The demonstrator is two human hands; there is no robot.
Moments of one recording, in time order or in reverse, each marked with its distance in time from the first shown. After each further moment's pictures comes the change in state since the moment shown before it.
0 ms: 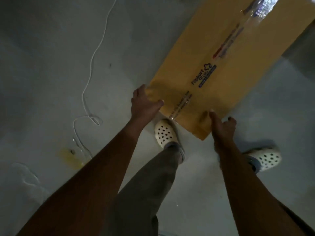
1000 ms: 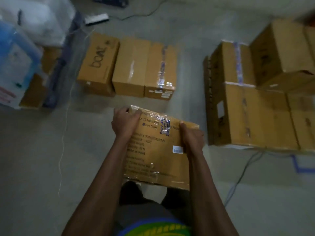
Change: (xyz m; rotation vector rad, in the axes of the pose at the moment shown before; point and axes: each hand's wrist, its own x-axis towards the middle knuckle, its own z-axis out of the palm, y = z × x) left_hand -0.463 0.251 -0.168 0.030 0.021 0.704; right_hand -0.446 -0.040 -0.363 0.406 0.429 -0.100
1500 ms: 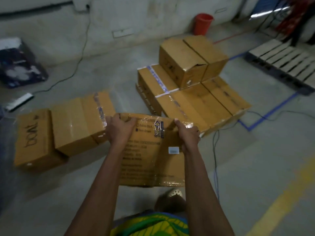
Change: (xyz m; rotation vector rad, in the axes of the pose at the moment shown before) left_hand -0.161 0.208 0.103 0.170 -0.207 0.494; right_hand 0.025 0.036 -0.250 0.476 0.339 0.114
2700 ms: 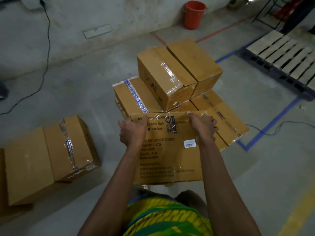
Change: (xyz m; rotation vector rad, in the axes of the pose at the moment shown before) left_hand 0.271 0.293 0.276 -0.087 -0.031 -0.128; right_hand 0.401 -0.275 -0.029 -0.204 0.135 0.037
